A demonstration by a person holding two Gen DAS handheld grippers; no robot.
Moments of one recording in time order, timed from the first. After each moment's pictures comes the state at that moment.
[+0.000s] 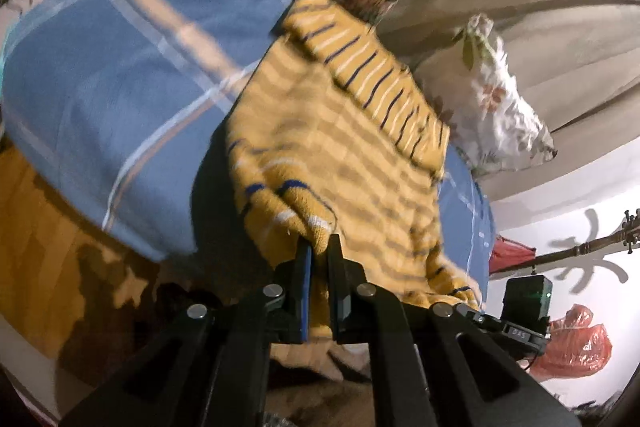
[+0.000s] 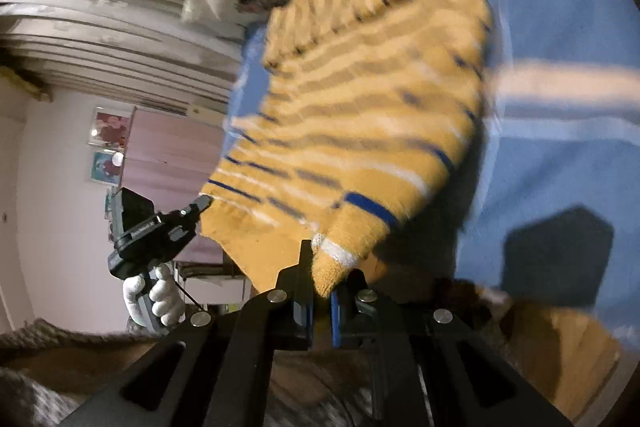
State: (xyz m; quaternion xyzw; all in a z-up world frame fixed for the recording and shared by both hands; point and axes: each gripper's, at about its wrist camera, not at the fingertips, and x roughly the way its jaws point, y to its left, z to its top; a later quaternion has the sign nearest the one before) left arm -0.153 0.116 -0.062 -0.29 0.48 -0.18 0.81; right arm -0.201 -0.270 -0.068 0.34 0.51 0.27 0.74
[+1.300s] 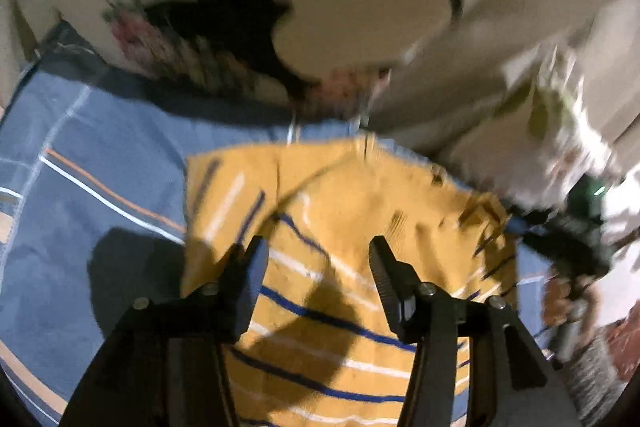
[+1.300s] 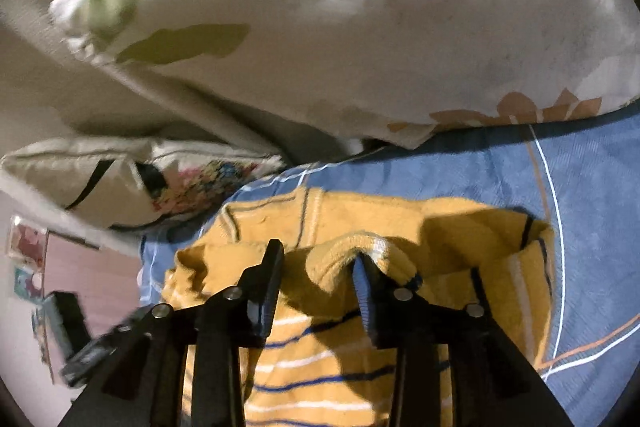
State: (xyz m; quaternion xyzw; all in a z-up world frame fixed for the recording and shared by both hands) left arm 0.186 0.026 -0.053 -0.11 0.47 -0.22 0.85; right arm 0.143 -0.331 -0.042 0.32 0.46 0.06 0.83
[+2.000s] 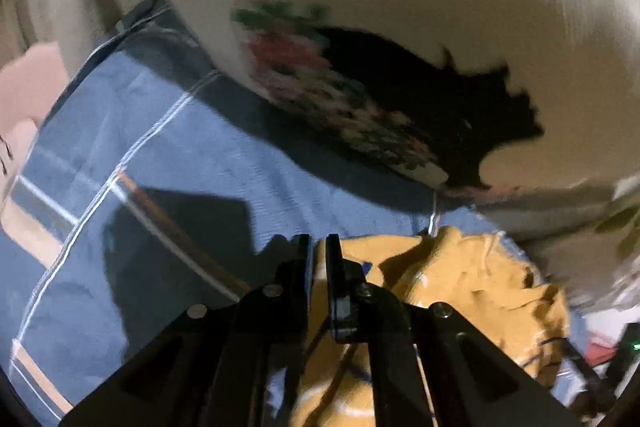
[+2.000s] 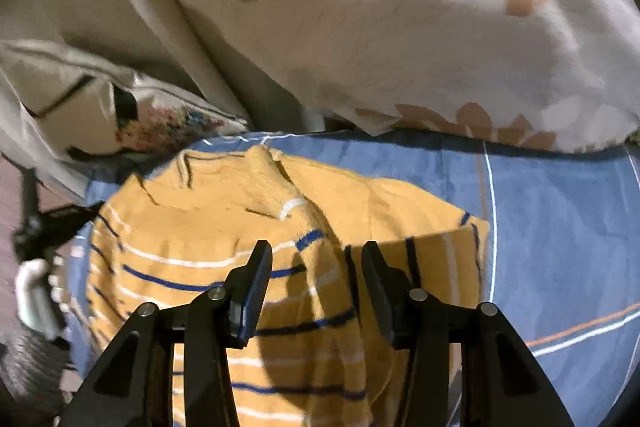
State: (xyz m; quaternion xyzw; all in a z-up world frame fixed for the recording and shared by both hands) left arm 0.252 0.101 -0.067 -0.19 0.47 -0.05 0.86; right arm 0.113 -0.319 -0.042 0.16 0.49 0.01 0.86
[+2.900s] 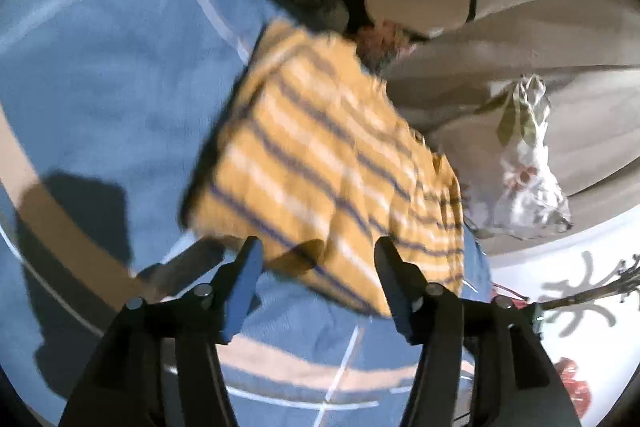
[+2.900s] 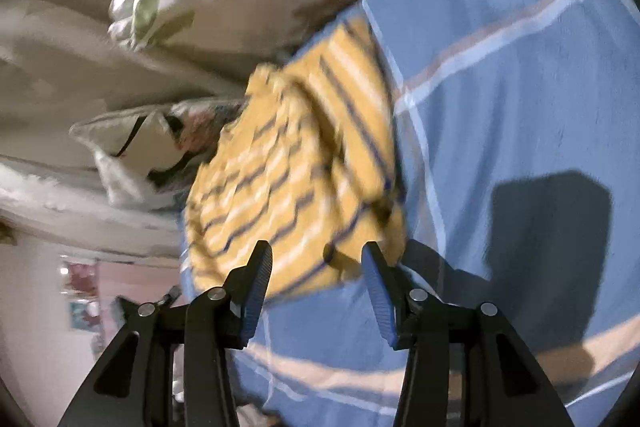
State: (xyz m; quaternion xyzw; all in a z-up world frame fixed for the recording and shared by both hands) left arm 0.053 0.089 -0.105 -0.33 0.48 -0.21 0.78; right arm -0.080 -0.378 -0.085 0.46 0.44 0.07 0.76
